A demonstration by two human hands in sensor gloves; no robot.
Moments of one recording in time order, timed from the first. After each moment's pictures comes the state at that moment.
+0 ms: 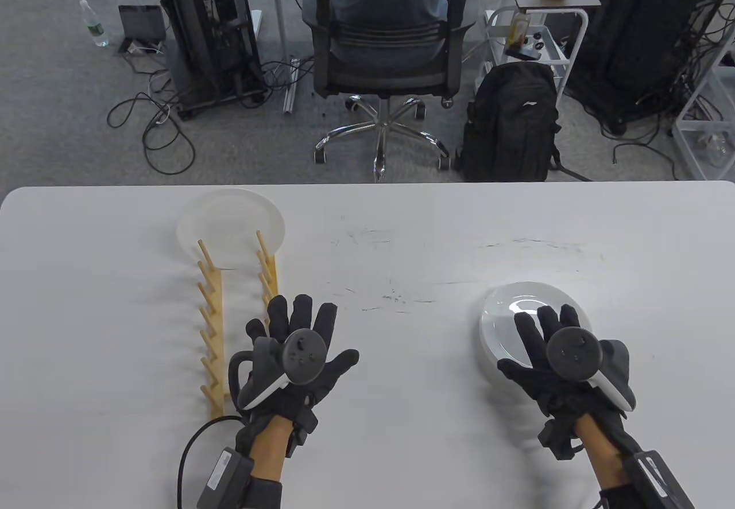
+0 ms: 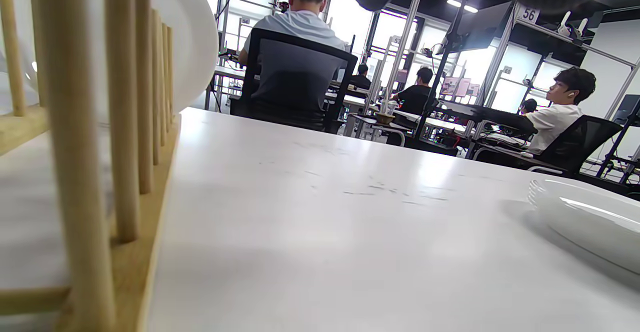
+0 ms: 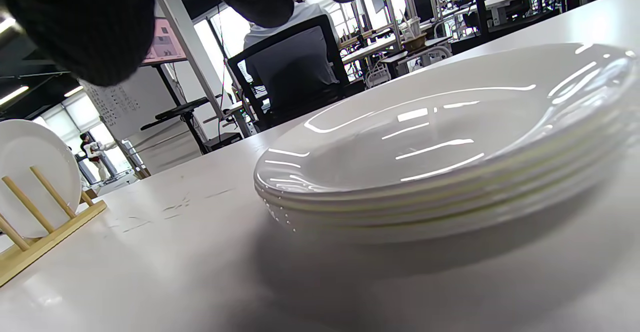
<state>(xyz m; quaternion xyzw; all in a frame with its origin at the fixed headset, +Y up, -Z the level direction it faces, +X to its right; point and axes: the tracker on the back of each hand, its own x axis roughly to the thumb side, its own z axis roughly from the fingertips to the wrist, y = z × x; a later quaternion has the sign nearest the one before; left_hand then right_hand) -0.140 -0.694 -0.299 -0.04 -0.10 0.12 0.99 0.268 -0.707 -0.306 0.04 0.05 0.98 0.21</state>
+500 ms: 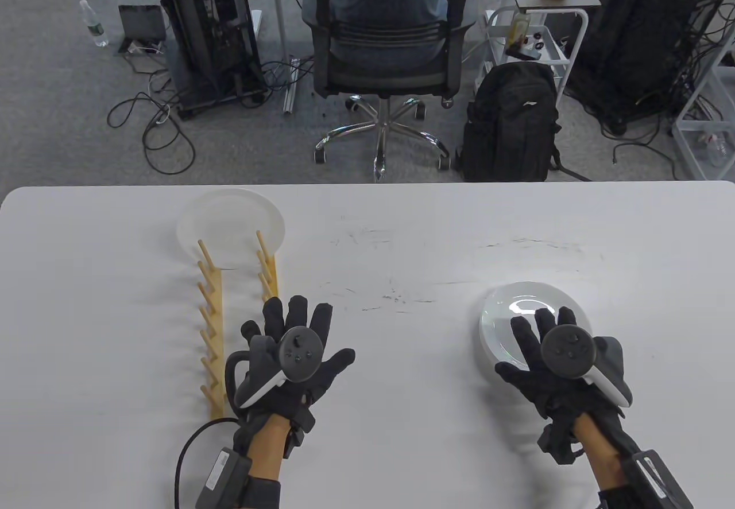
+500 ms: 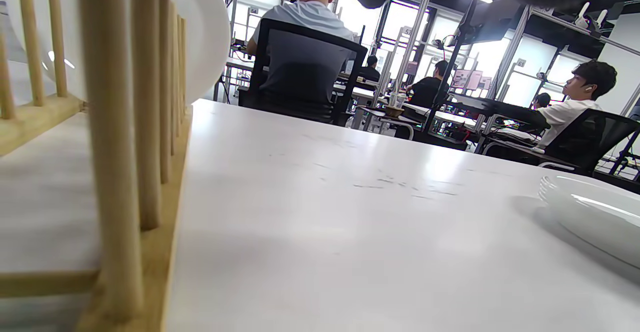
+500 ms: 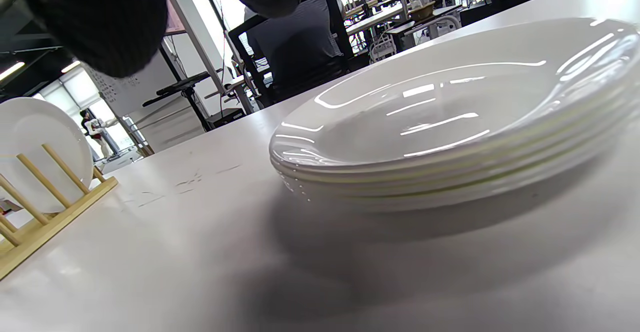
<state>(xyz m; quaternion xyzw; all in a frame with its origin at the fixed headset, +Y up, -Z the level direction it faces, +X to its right) -0.144 -0.695 -0.300 -0.05 -0.08 0.12 0.99 0.260 -0.703 -0.305 0.06 0.09 0.97 0.21</state>
